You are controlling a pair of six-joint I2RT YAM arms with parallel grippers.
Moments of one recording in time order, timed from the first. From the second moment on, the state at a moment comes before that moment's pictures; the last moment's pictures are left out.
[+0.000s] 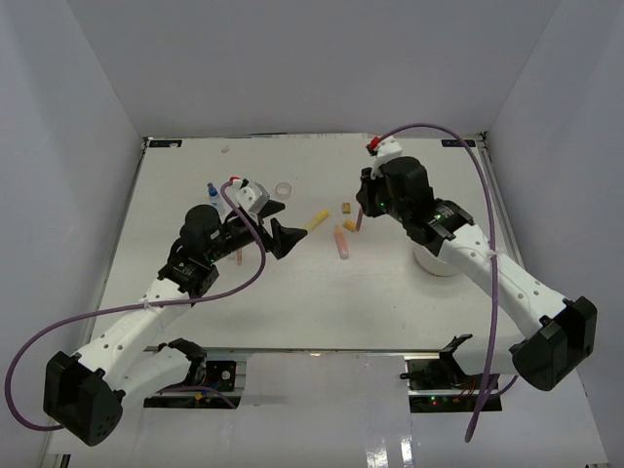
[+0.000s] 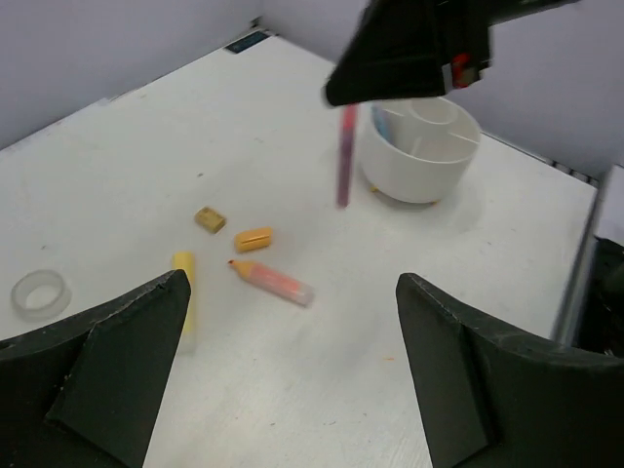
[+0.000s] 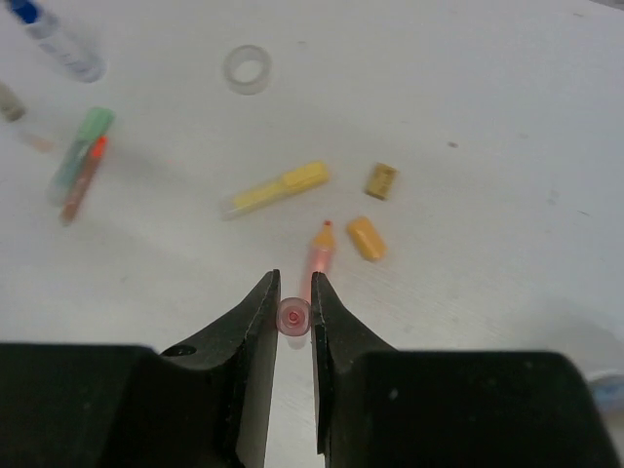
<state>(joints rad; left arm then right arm) -0.52 0.97 0.72 0.25 0.51 -0.07 0.69 1.30 1.22 -0.37 0.09 0.16</state>
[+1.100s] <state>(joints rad) -0.52 1.04 0.72 0.02 -0.24 -0.16 0.16 1.25 0.87 -0.30 0.17 0.18</state>
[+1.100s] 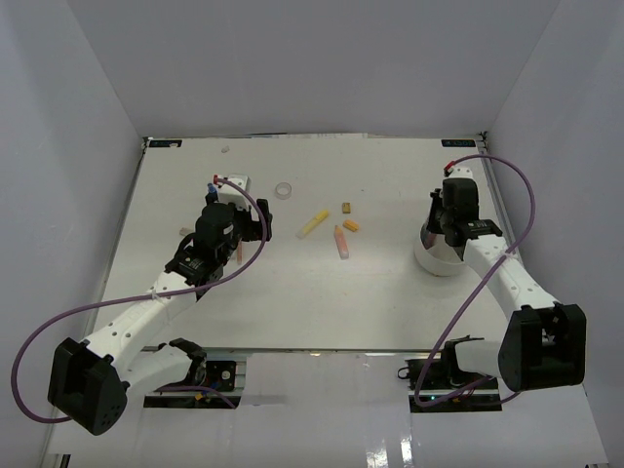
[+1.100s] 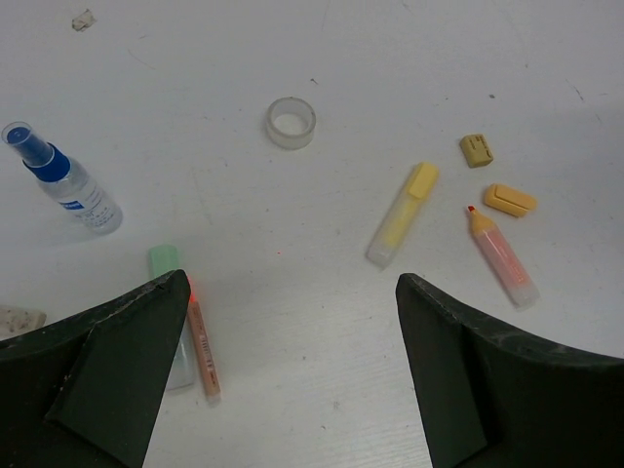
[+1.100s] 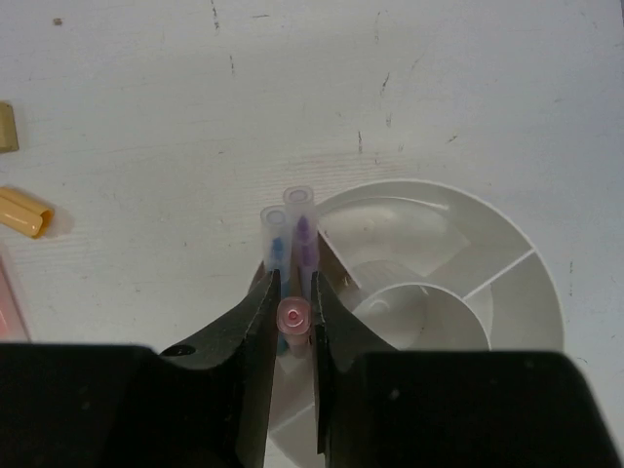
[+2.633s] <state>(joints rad) -0.43 1.33 0.70 -0.32 -0.32 -0.60 0.25 0.90 0.76 -0.18 -0.22 0.17</state>
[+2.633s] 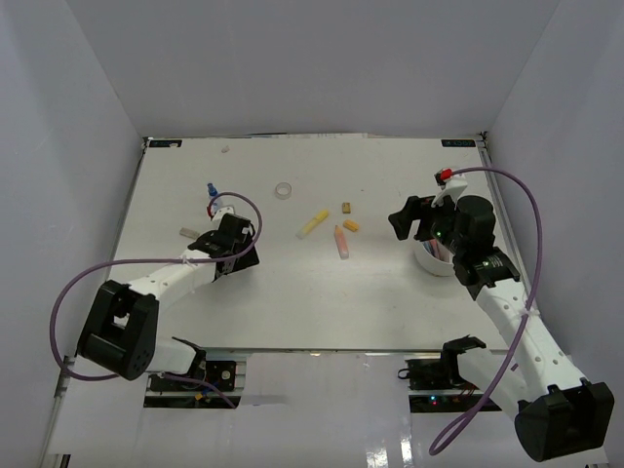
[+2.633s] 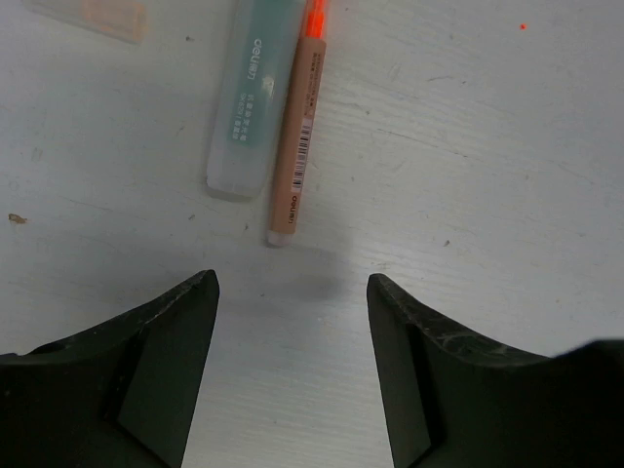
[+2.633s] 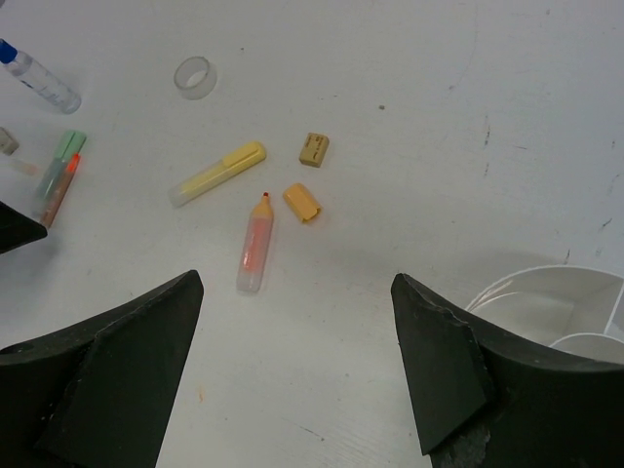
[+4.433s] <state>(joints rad) -0.48 1.18 0.71 -0.02 0.22 -0.54 0.40 0.93 0.73 -0.14 -0.41 0.20</state>
